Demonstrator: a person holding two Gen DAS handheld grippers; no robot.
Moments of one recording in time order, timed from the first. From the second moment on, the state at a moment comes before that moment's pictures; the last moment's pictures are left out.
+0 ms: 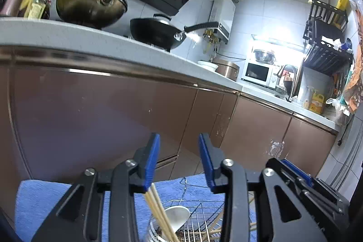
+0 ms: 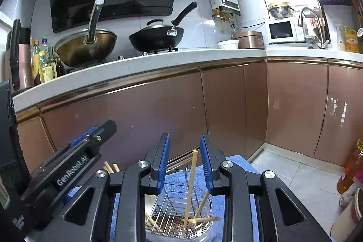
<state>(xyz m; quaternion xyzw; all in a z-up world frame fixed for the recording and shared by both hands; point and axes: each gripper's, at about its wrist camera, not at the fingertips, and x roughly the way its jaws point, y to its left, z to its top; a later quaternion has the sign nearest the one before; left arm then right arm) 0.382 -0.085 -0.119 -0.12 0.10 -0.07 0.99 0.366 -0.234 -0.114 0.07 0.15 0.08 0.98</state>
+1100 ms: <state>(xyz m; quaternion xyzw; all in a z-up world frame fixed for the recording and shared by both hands) 0.156 -0.035 -0.052 -0.05 0.09 -0.05 0.99 0.165 -0.229 -0.068 0.07 0.16 0.06 0.98</state>
